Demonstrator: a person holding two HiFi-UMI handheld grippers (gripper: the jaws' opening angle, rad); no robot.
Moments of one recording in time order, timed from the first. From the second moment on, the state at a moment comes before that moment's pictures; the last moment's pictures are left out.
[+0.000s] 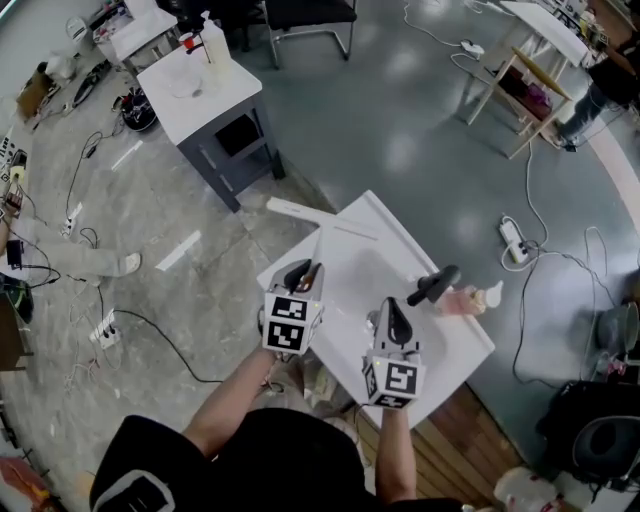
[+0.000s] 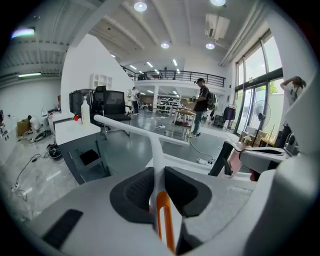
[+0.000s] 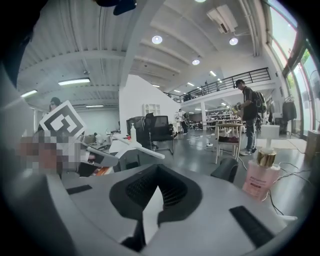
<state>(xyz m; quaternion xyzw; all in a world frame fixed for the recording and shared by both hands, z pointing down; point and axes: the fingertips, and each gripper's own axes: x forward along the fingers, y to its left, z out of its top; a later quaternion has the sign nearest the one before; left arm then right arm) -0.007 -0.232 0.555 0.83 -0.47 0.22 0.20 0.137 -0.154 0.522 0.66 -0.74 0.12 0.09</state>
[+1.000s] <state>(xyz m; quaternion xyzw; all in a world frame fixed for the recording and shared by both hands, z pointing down) -0.038 -0.084 0.431 0.85 -0.50 0.12 0.09 0.133 -0.053 0.432 0.64 -0.76 0.04 0.06</state>
